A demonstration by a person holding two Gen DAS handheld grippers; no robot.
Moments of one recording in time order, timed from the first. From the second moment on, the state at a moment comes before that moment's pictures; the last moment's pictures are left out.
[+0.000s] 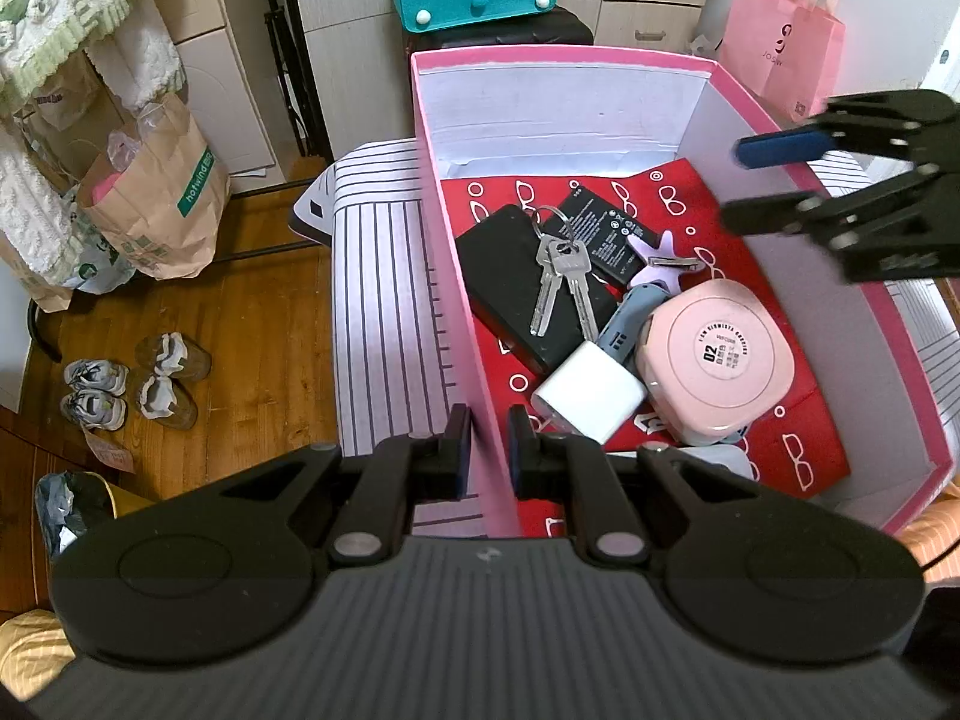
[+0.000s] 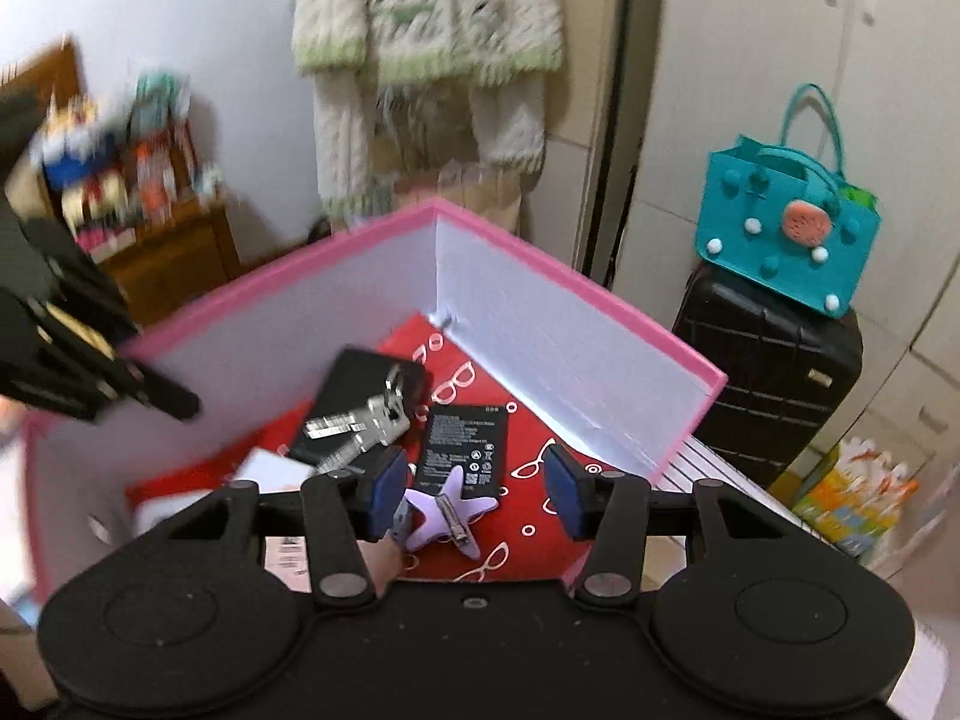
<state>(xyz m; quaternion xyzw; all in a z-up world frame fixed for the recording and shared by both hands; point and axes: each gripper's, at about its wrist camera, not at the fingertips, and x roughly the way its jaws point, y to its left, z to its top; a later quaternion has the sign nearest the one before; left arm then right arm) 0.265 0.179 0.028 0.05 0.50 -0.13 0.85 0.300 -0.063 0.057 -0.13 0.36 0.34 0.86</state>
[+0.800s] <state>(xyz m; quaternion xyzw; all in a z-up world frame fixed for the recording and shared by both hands) 0.257 0.177 0.027 0.05 0.49 -0.12 0.86 0.228 -0.230 0.013 0.03 0.35 0.19 0.92</state>
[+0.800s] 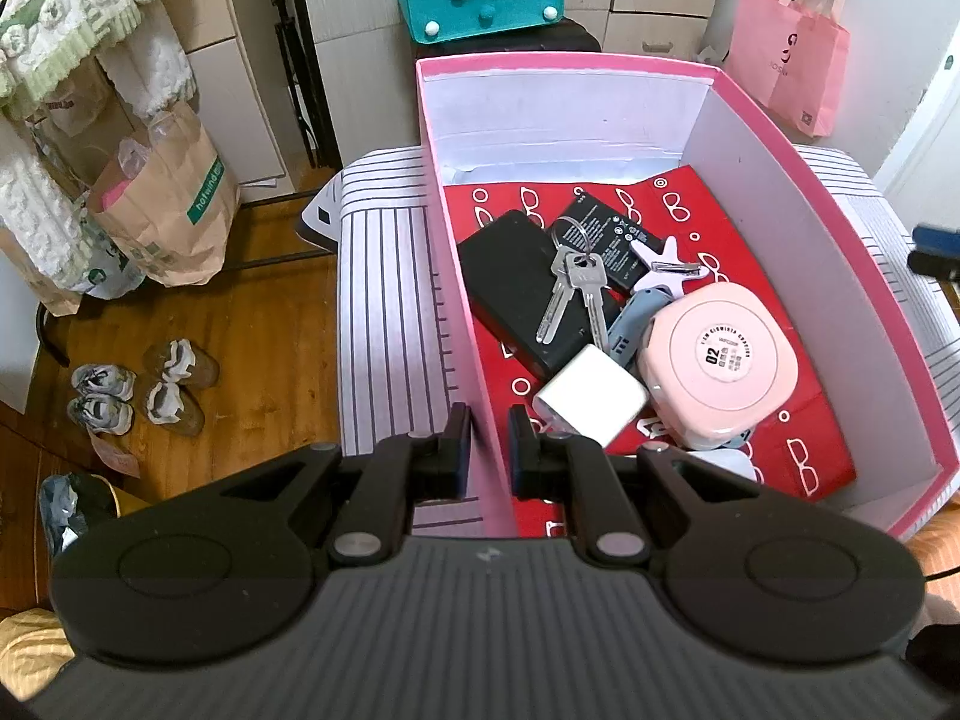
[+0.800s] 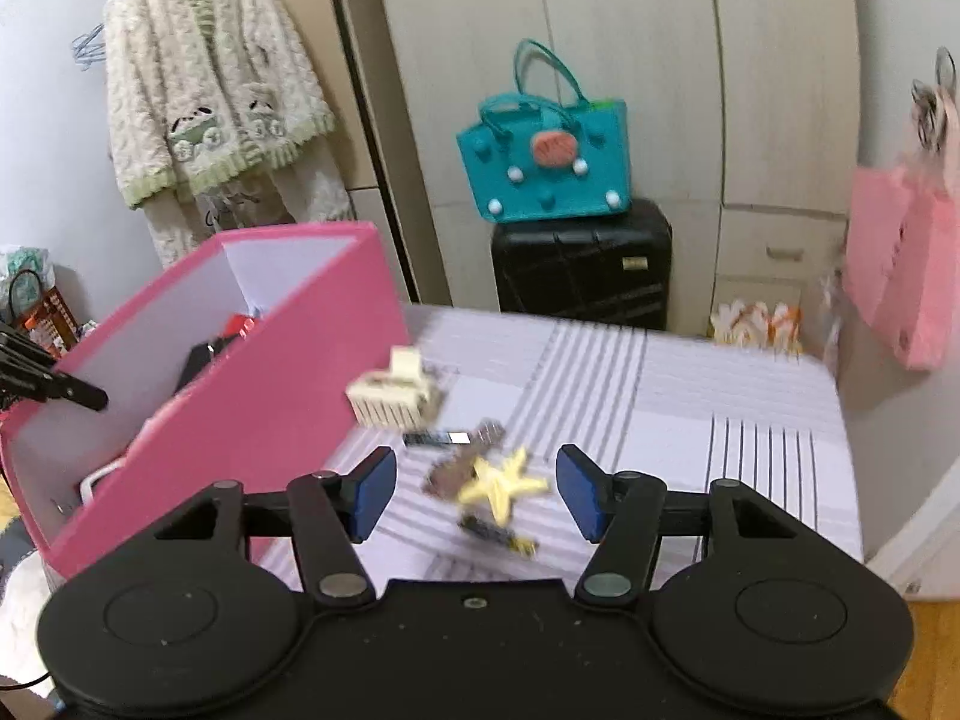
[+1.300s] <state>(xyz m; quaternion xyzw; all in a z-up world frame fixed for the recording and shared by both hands) 0.257 0.180 0.026 0.04 0.48 -0.13 0.86 0.231 -0.229 -0.044 0.09 0.39 0.13 0.91</state>
